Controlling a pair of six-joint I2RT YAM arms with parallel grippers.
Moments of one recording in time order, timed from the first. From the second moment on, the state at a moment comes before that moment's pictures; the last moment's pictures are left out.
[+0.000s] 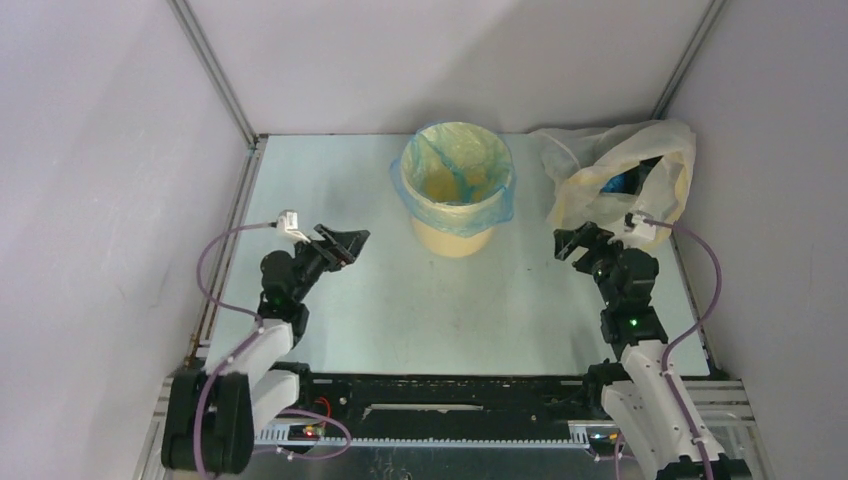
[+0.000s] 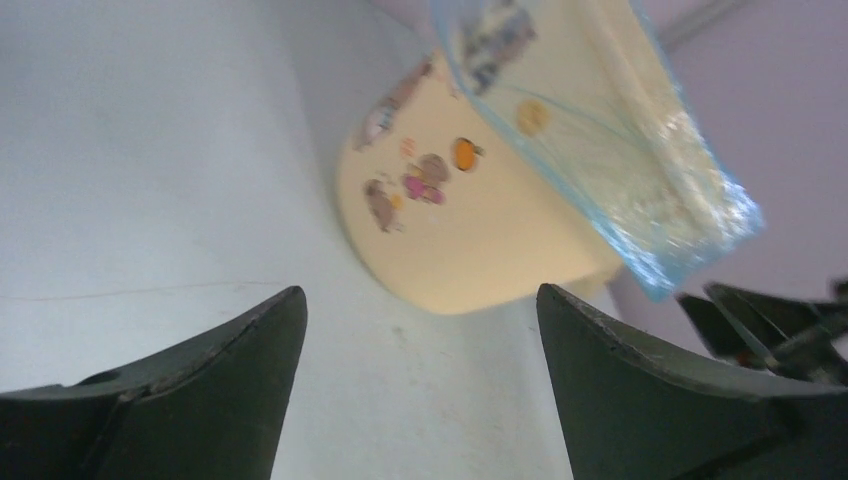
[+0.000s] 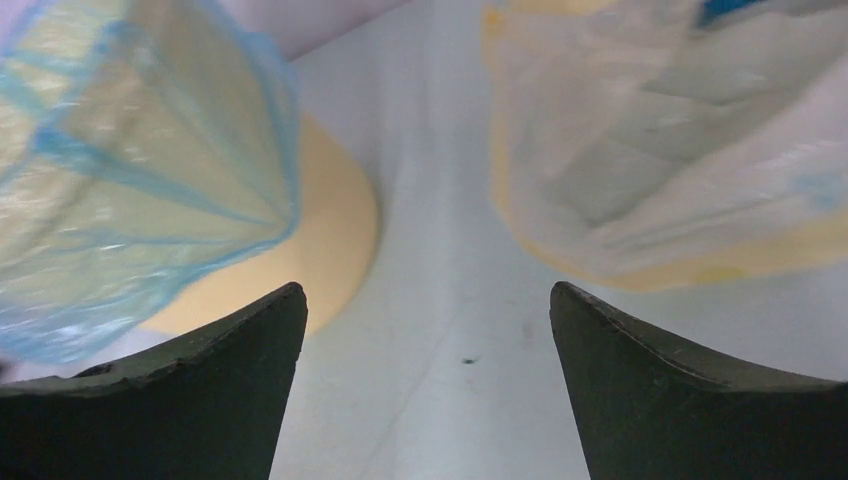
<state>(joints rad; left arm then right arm) -0.07 1.08 0.21 0.85 0.46 -0.84 0.05 0.69 0.39 0.11 -0.12 0.51</state>
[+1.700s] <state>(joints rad) -0.03 1.27 0.15 1.04 -0.34 0.01 -0.03 1.35 0.24 0.96 0.03 0.05</state>
